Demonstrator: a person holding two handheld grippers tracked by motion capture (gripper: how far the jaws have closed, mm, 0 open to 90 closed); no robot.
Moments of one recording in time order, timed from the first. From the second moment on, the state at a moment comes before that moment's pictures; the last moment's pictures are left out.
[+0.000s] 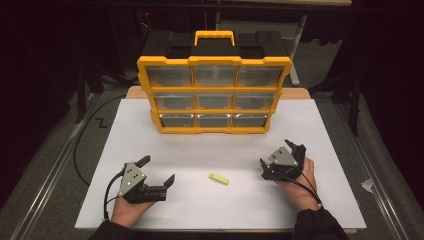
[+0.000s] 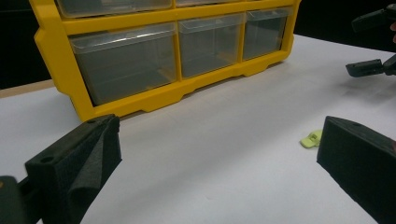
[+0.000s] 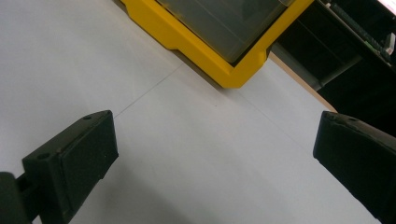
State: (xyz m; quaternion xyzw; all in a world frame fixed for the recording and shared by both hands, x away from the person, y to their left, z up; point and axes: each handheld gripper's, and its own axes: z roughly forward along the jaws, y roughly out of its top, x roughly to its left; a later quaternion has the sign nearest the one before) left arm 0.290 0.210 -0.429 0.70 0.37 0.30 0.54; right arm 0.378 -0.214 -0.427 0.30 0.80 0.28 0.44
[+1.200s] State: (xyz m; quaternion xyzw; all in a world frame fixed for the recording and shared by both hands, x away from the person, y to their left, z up) left arm 0.289 0.208 -0.429 0.70 0.36 0.30 0.54; right arm 0.368 -0.194 -0.431 0.19 0.82 0.17 0.51
